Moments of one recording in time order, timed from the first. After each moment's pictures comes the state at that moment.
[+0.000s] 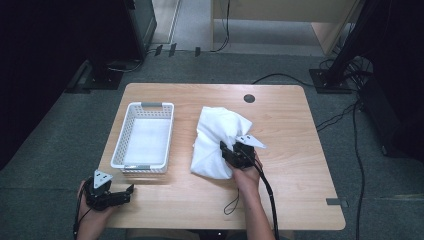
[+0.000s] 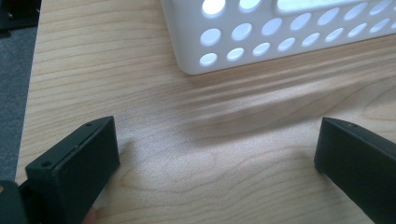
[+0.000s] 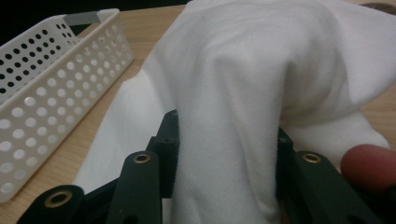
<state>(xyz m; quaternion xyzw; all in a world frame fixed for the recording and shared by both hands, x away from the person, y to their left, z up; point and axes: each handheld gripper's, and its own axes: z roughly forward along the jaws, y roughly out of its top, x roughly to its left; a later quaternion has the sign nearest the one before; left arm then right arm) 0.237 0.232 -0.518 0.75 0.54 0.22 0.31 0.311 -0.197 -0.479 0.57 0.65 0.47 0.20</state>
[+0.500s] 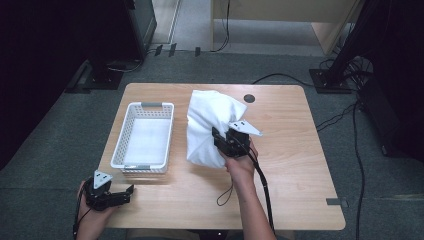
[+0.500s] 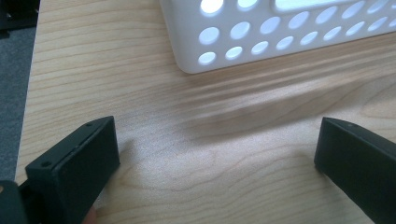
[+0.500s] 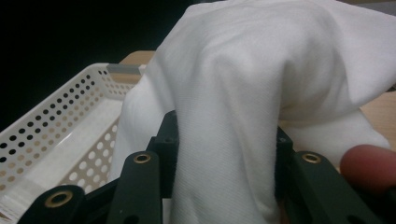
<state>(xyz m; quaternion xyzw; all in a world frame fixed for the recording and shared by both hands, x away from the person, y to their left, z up) 0.237 0.232 -0.518 0.75 0.54 0.22 0.31 0.315 -0.174 -0.414 0.54 0.65 0.50 0.22</state>
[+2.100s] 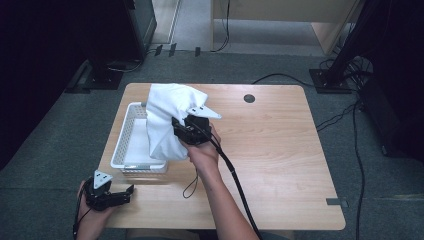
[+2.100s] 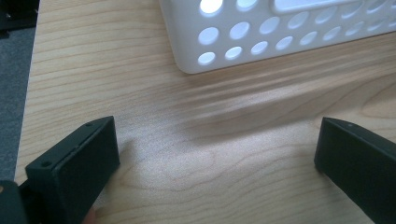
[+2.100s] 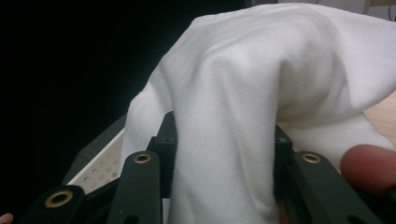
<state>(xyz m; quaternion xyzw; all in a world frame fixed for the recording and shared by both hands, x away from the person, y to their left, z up) 0.237 0.232 -0.518 0.75 0.54 0.22 0.31 0.337 -0.077 -0.374 0.50 0.67 0.53 0.16</state>
